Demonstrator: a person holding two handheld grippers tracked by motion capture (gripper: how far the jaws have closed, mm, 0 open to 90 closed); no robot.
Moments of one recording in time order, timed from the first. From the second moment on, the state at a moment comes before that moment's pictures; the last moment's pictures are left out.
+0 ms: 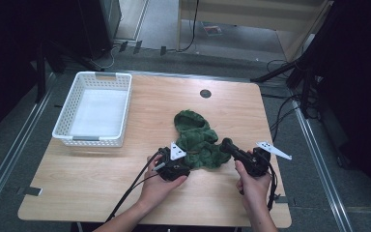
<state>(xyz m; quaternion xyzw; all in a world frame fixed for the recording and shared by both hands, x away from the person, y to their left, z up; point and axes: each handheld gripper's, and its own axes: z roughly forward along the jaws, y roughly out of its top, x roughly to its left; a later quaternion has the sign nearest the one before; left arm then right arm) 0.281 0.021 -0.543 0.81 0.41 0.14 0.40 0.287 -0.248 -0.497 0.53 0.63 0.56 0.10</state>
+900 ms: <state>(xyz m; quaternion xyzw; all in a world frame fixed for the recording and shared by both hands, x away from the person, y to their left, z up) 0.240 0.139 -0.544 0.84 0.35 0.00 0.41 0.240 -0.265 -0.543 0.57 0.70 0.43 0.09</state>
